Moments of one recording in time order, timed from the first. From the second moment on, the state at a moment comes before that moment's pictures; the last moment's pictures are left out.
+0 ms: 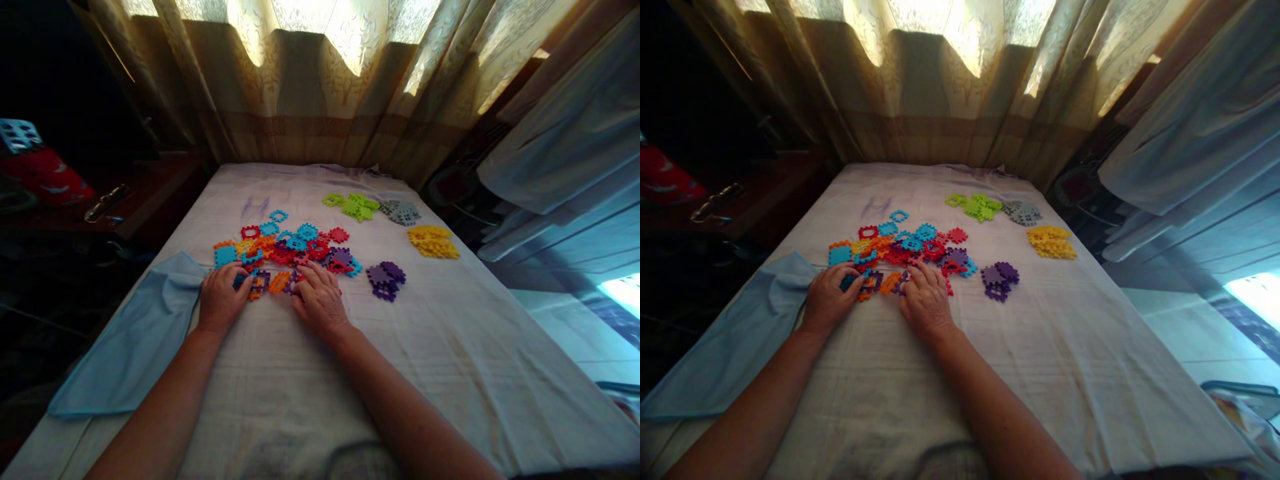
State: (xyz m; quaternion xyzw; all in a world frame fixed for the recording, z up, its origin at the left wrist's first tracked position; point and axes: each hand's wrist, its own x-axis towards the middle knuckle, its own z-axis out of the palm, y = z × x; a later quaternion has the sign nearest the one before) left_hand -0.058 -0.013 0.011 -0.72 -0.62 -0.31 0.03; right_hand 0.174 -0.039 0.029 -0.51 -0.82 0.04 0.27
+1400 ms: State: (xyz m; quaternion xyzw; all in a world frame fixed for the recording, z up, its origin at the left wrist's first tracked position) left_hand -0.062 -0.011 0.009 -0.72 -0.62 -0.32 0.01; right_hand 0.344 -0.031 0.012 -0.74 -0.57 -0.07 0.35
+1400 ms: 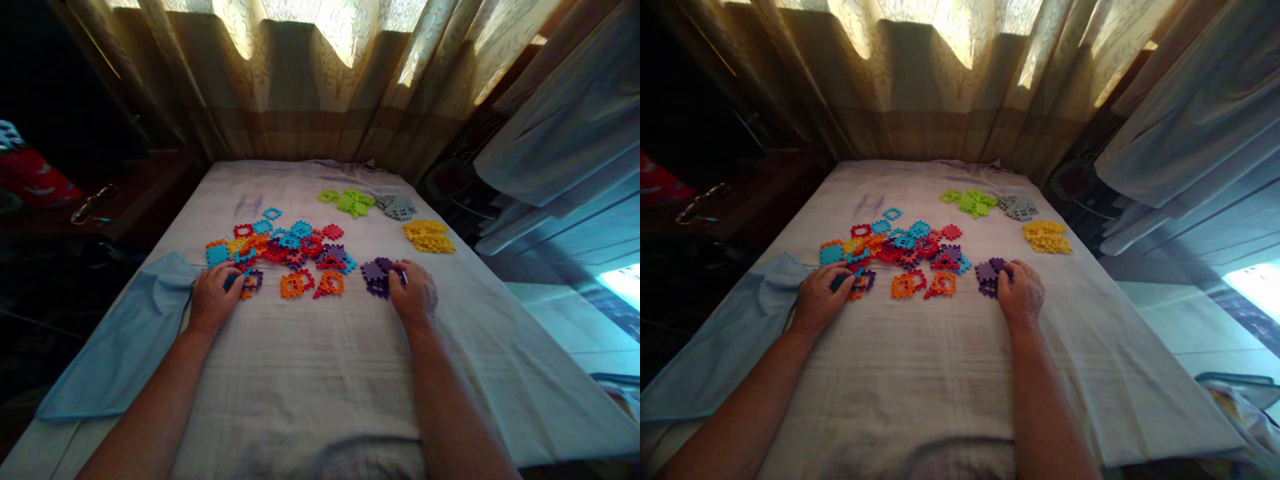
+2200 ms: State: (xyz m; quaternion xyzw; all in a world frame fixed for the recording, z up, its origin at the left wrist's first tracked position) left_hand -0.060 -0.010 0.010 -0.69 -0.62 -0.36 -0.02; right_hand 0.123 -0.010 0.034 -0.46 -0.87 0.04 0.15
